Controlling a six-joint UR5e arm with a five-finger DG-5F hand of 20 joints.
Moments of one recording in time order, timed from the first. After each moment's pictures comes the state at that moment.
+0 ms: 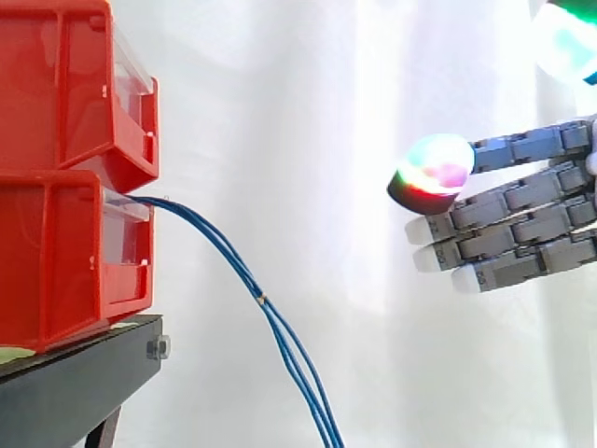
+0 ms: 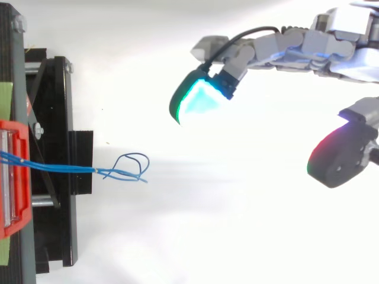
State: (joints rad) arm 0.09 -1.96 -1.59 -2.69 -1.32 -0.15
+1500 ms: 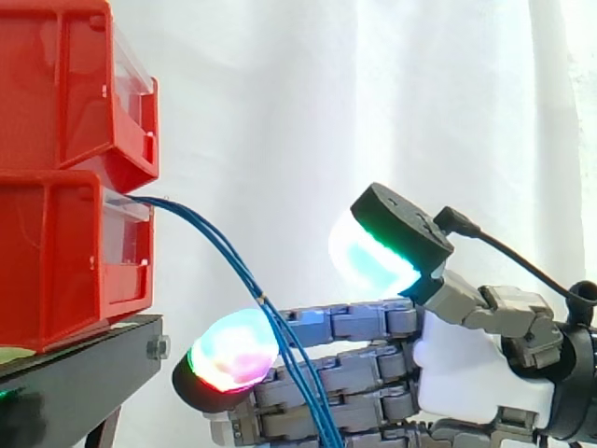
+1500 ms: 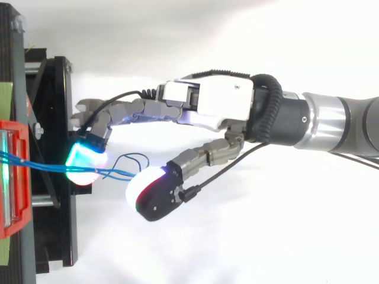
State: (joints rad) arm 0.11 -2.39 -1.32 -2.38 -1.38 -0.11
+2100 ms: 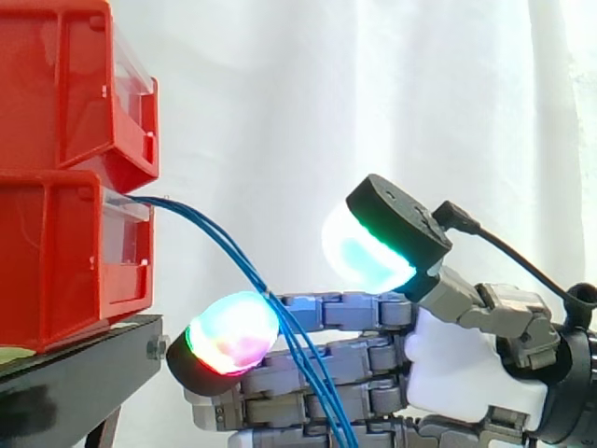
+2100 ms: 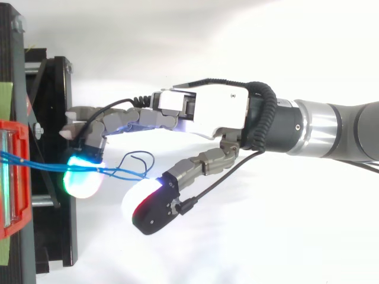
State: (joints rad) arm 0.12 -2.42 -1.32 -2.31 -1.38 -0.13
